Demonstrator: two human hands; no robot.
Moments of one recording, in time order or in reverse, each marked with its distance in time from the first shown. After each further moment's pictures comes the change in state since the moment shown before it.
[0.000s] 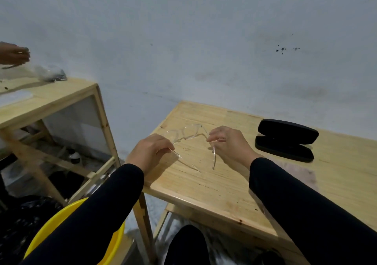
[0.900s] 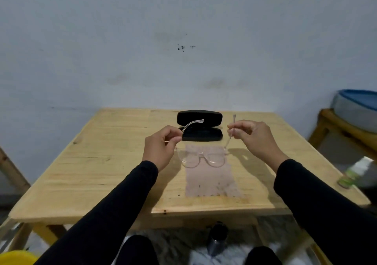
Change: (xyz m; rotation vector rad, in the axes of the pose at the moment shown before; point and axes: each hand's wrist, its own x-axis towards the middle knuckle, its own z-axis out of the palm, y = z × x) left_hand 0.068 0.180 0.090 -0.722 -0.037 -0.128; right_hand -0.150 0.046 -0.176 -0.030 0.532 0.141
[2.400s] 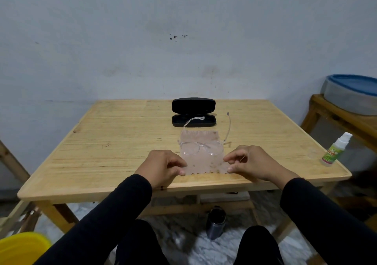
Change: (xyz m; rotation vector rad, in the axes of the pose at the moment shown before) left_hand -0.071 0.010 -0.007 0.368 -0.507 -0.013; right_hand -0.082 0.031 -0.009 -0.303 -0.413 0.109
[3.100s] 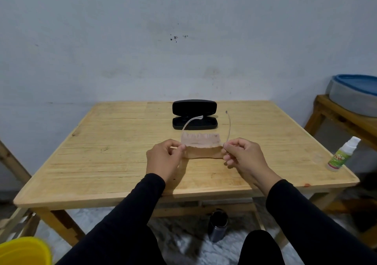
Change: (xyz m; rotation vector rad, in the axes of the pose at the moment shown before) left_hand 0.021 0.020 0.012 -0.341 0.412 -0.288; right_hand 0.021 -0.026 0.022 0.794 0.339 0.308
